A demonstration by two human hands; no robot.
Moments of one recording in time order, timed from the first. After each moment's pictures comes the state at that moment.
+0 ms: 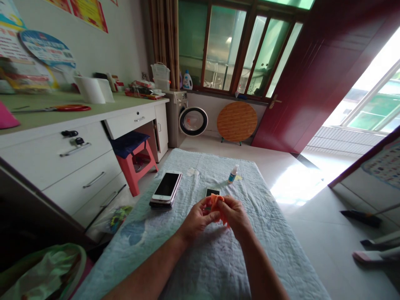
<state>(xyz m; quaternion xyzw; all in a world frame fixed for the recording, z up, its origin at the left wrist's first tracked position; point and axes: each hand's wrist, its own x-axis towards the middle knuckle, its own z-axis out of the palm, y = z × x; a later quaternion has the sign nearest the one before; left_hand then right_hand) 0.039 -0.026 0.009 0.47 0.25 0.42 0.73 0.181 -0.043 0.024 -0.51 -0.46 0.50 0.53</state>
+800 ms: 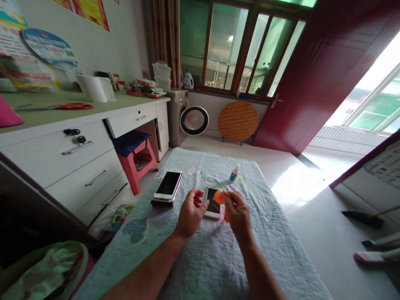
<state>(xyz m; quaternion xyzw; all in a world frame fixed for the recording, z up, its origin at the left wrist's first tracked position) 0.026 -0.020 0.011 0.54 0.45 0.53 0.48 0.178 -0.043 0.020 -0.57 -0.53 0.22 0.59</state>
